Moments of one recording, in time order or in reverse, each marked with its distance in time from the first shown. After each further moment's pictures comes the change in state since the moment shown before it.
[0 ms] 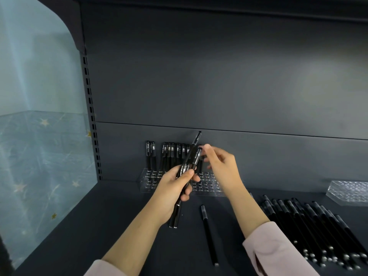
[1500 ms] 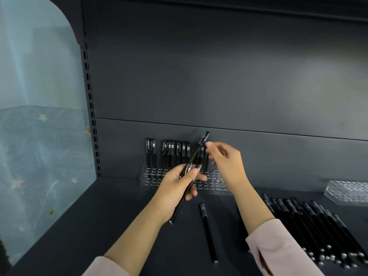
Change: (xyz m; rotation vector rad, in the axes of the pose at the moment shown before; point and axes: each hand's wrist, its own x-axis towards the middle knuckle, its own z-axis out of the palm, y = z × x) left_hand -0.003 0.001 0.005 0.069 -0.034 0.017; right_hand 0.006 -0.003 -0.010 -0.020 0.053 0.025
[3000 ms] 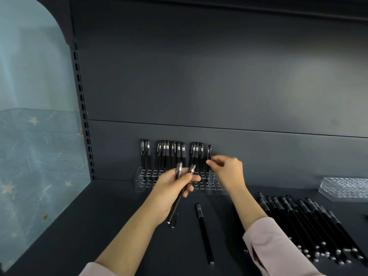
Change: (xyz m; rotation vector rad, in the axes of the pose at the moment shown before) left_hand 0.004 -0.005 -0.002 -0.045 0.032 -0.067; right_hand 0.010 0.042 -0.016 -0.411 0.073 0.044
